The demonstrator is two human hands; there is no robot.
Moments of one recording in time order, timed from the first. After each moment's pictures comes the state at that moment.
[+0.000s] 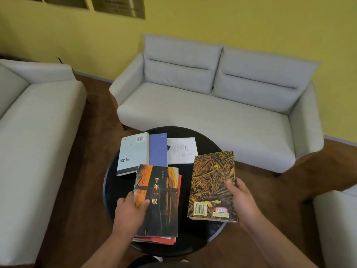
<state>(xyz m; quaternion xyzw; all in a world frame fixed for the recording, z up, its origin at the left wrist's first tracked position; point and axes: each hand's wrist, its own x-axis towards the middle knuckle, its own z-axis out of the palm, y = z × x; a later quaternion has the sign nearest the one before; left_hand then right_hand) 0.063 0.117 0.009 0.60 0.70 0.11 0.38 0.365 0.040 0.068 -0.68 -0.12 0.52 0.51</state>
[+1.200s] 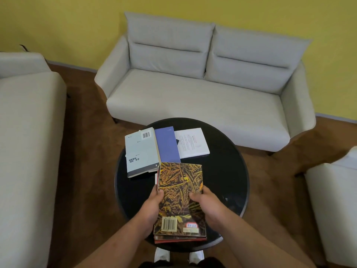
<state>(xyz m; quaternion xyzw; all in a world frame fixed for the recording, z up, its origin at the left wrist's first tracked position) 0.046 0.169 0.014 0.29 0.54 0.13 0.78 0.220 0.099 0.018 -0.68 -0.07 0.62 0.39</state>
